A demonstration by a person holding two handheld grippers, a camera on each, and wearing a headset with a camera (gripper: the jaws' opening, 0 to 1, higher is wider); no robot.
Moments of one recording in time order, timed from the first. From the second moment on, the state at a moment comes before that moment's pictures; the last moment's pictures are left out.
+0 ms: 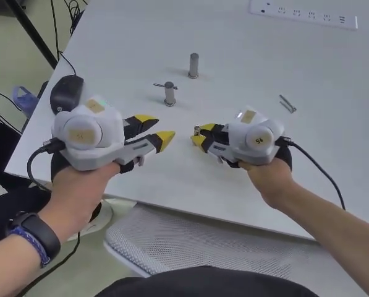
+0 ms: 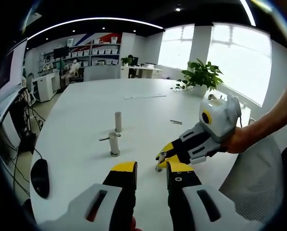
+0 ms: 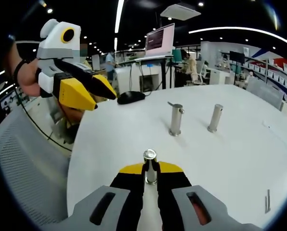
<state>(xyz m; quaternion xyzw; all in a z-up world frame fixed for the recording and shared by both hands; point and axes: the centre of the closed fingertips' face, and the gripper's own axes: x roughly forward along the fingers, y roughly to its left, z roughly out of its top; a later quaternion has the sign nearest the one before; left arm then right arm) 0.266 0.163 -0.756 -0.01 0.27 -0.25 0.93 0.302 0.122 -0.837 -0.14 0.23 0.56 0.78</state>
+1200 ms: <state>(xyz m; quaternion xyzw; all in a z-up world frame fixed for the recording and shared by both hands) 0.263 0.156 -0.766 -0.02 0.28 -0.26 0.92 0.299 0.118 -0.832 -0.14 0.23 0.56 0.78</state>
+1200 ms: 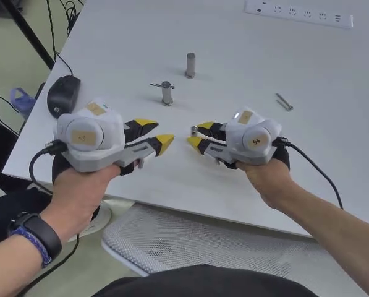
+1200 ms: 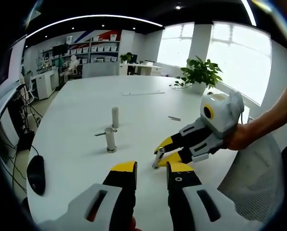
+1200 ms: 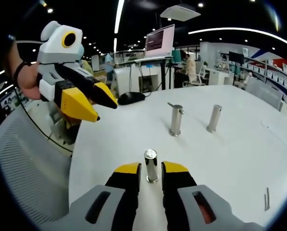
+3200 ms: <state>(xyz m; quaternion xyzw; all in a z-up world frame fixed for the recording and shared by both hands) 0.274 0.138 -0.819 -0.01 0.31 -0.30 0.90 0.277 0.020 -0.800 -0.07 0.27 0.48 0.83</state>
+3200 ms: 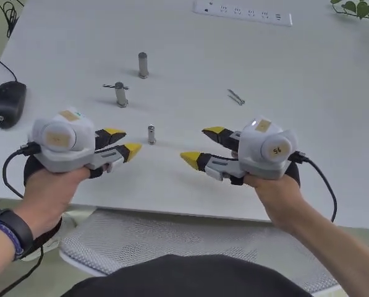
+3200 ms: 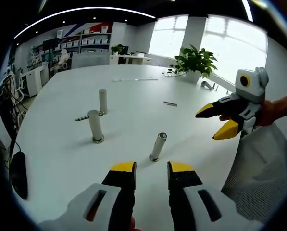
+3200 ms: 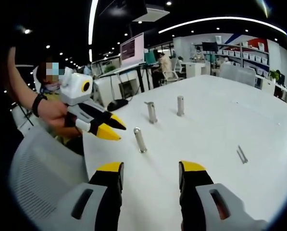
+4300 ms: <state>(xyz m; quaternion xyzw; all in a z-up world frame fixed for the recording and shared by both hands) 0.294 0.109 -0.846 0.02 0.32 -0.38 0.87 0.255 -0.056 -0.783 -0.04 0.29 0.40 0.87</state>
